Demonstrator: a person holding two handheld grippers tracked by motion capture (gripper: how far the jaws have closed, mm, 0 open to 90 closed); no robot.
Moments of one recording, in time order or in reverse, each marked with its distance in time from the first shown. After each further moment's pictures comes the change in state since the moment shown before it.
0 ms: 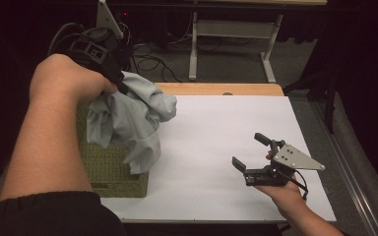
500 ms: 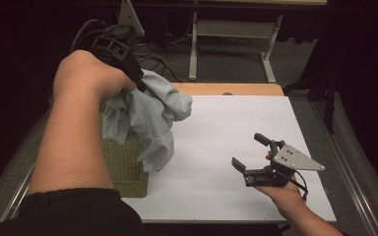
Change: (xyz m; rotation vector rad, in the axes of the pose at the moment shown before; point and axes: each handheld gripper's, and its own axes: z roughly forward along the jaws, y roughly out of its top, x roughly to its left) left arm -0.031 0.017 0.005 -0.008 -0.016 0.050; right arm 0.001 0.000 0.000 0.000 0.003 -0.004
